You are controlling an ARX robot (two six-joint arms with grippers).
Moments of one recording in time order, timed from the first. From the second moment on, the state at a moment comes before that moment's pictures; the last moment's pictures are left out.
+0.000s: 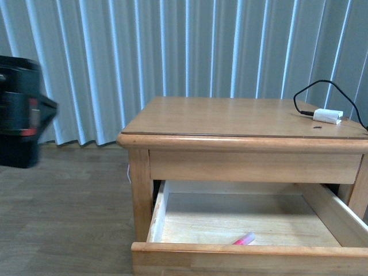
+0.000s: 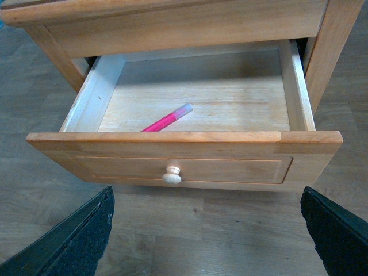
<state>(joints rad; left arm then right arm) -0.39 0.94 0.54 0.29 -0.38 0.04 0.22 0.65 0.41 -0.19 0.01 0.20</state>
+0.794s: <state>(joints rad) -0.21 0.33 0.16 0.16 -0.20 -0.03 0.22 0.65 0.41 -0.19 0.01 0.20</state>
